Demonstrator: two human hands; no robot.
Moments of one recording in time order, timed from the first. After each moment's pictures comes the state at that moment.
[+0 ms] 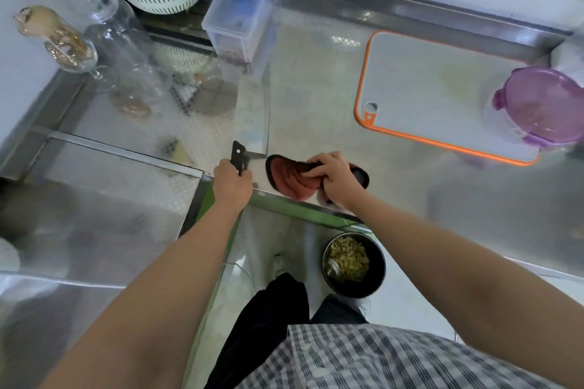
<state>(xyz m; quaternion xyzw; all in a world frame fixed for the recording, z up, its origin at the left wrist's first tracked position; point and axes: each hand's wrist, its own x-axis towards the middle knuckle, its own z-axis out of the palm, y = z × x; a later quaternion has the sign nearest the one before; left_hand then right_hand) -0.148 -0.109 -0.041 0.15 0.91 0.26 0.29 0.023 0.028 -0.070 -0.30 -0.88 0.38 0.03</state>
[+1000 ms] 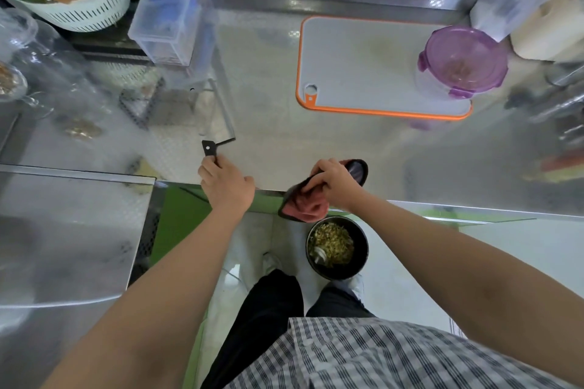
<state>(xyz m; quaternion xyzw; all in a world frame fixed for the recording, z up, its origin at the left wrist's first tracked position) -0.064 -0.082 -0.037 0.31 0.93 0.08 0.17 0.128 0.025 -0.054 -0.33 -0.88 0.35 -0.01</state>
